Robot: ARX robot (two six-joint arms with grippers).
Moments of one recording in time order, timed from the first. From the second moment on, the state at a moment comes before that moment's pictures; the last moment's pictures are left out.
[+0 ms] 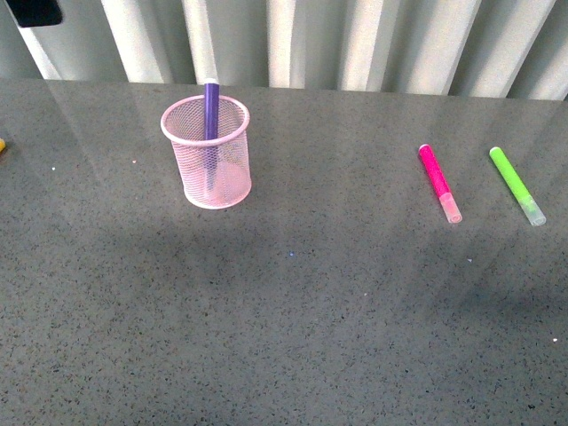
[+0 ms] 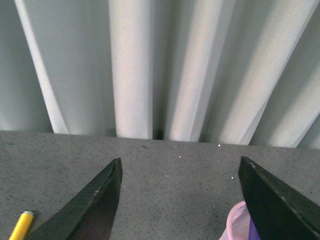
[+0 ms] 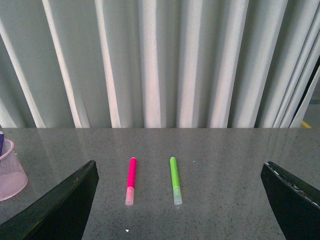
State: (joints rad) left arm -0.08 1.67 0.60 1.03 -0.07 -0.08; right arm 0.00 0.00 0.02 0.00 0.00 0.00
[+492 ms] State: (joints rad) left arm 0.00 1.32 0.19 1.12 0.00 -0.01; right arm 0.00 0.00 0.02 0.00 0.00 0.00
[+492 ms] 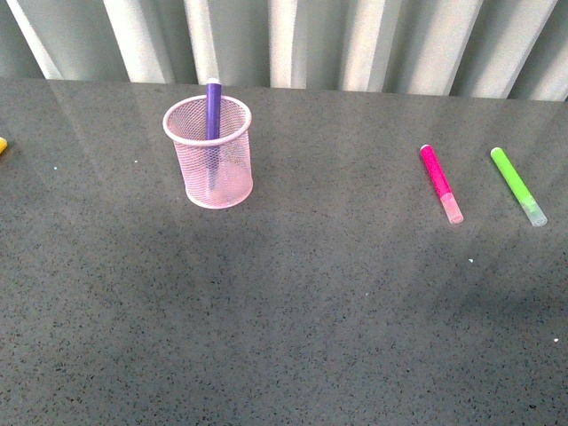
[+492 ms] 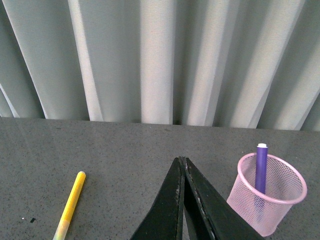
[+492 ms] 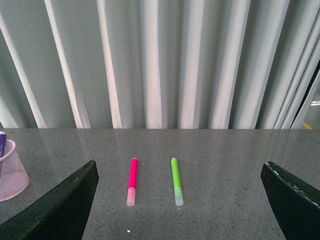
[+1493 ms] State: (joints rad) left arm 0.00 0.55 0.01 0.54 0.00 -0.01; right arm 0.00 0.00 0.02 0.00 0.00 0.00
